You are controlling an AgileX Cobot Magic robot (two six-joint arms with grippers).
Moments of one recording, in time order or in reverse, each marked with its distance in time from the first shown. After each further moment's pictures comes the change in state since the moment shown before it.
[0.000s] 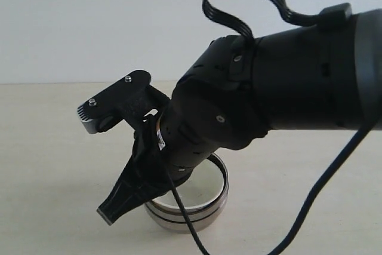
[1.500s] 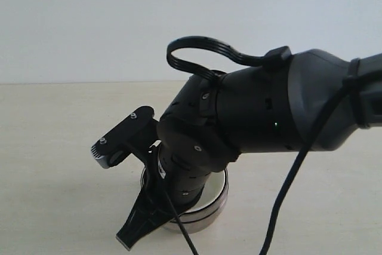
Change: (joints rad) left arm 0.000 0.000 0.000 0.000 0.000 0.000; right arm 0.000 0.108 0.000 -0.053 0.082 0.039
